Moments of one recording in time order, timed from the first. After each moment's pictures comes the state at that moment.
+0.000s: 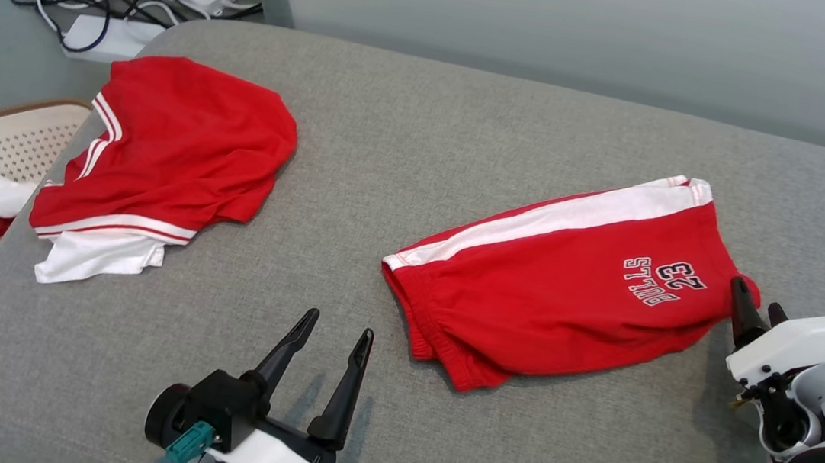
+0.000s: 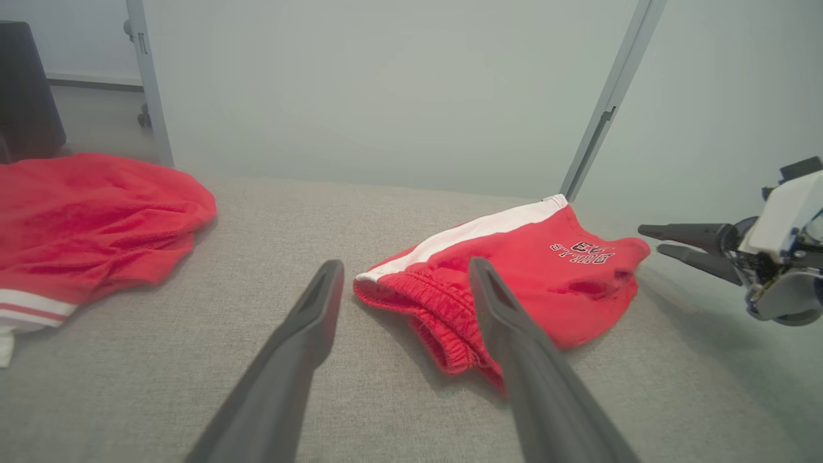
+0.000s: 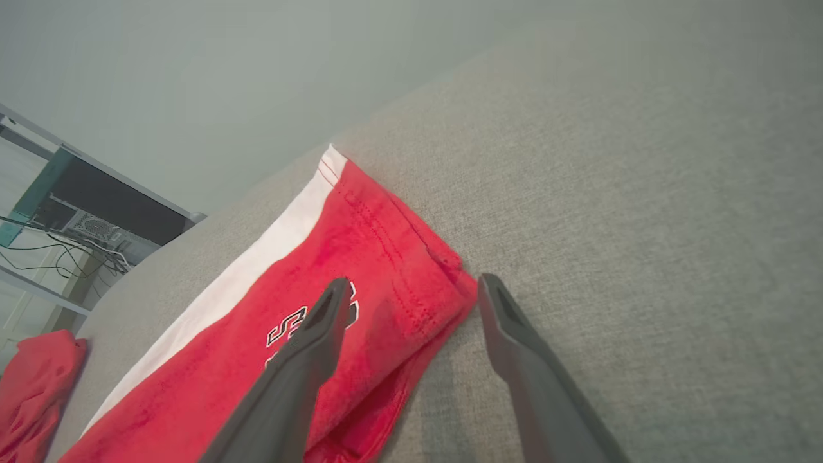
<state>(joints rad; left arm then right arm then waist) -0.07 0.05 -0.37 0.20 -0.31 -0.04 -0.25 -0.63 -0.20 0.18 1.04 0.85 0.13 -0.09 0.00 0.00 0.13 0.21</state>
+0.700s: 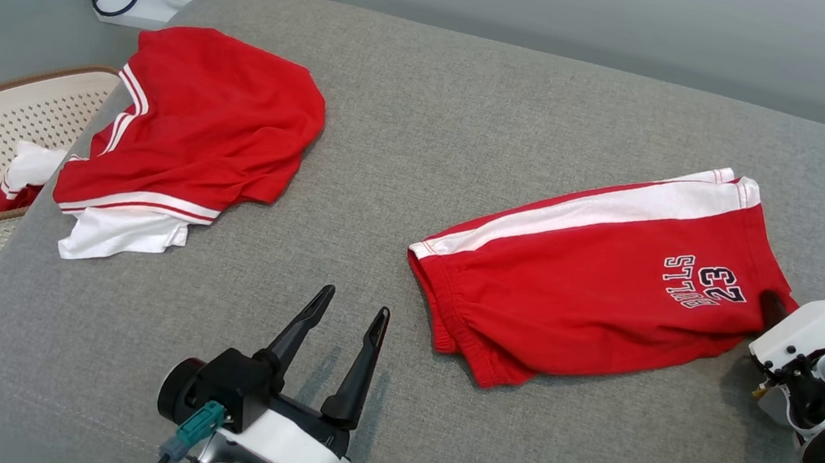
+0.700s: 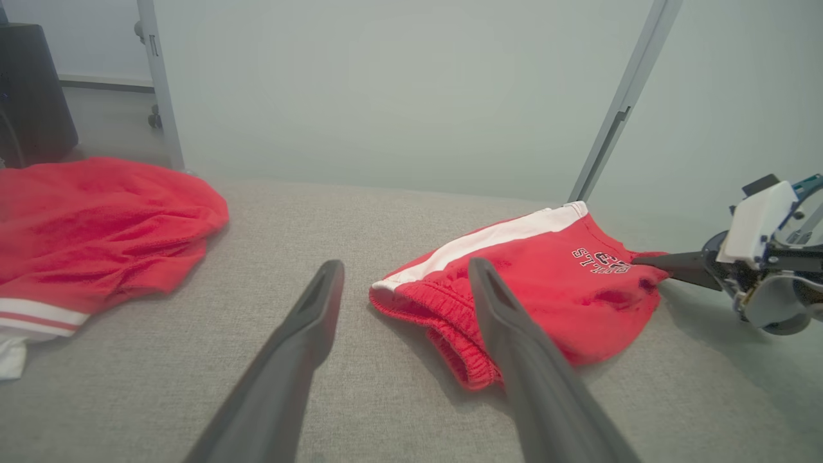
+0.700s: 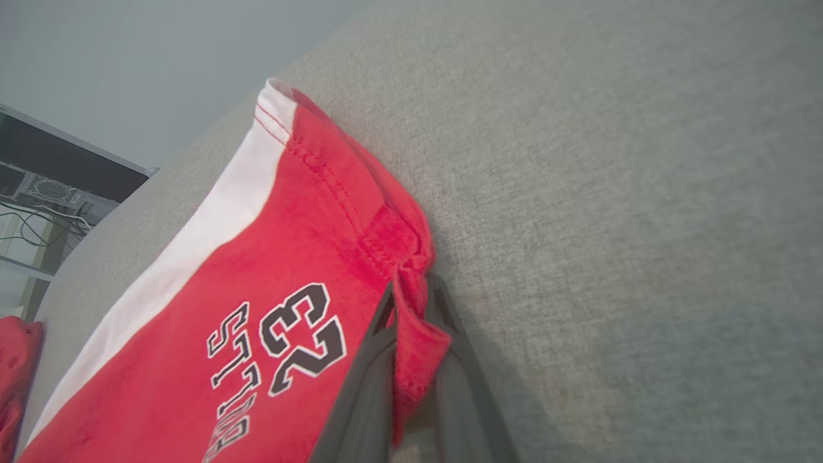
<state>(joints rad) -0.13 0.05 -0.40 0.19 -0.32 -0.03 -0.25 -0.77 -0.24 0.23 1.23 0.93 0.13 0.02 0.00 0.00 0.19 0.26</state>
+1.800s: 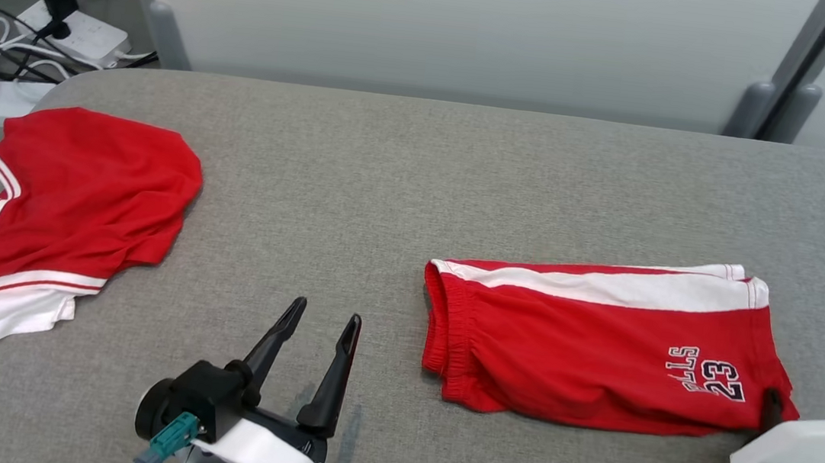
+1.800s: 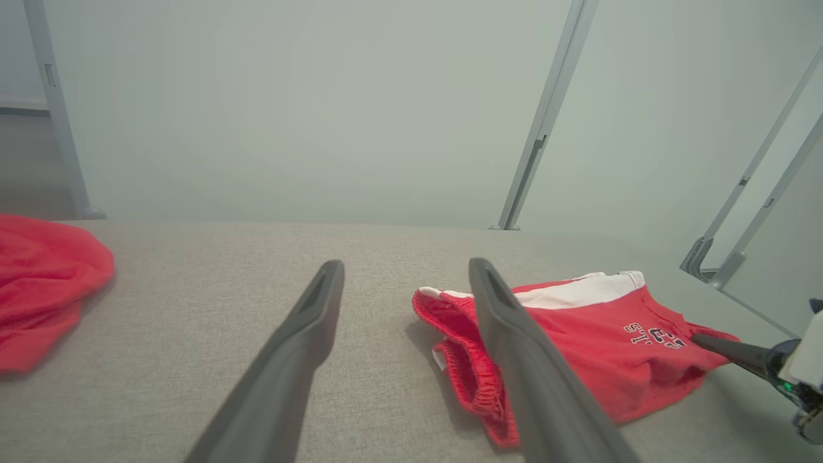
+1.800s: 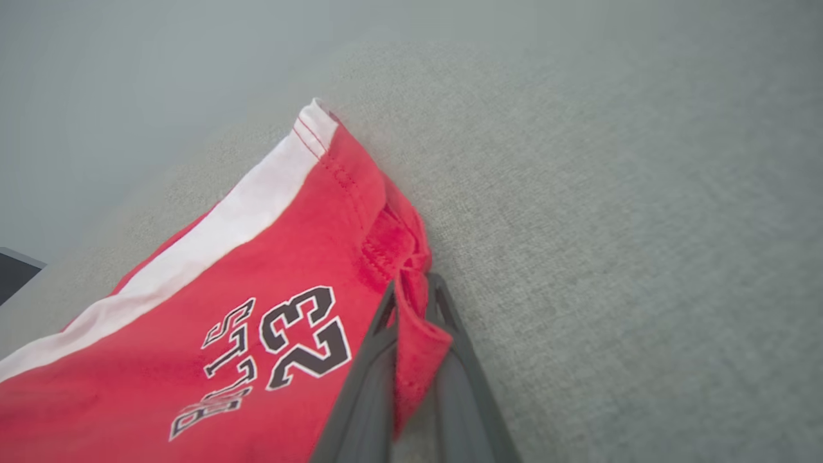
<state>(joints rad) -0.09 0.05 -0.34 0.19 -0.34 -0.03 -0.25 -0.50 -0.19 0.11 1.15 0.77 0.13 -0.25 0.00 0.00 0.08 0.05</state>
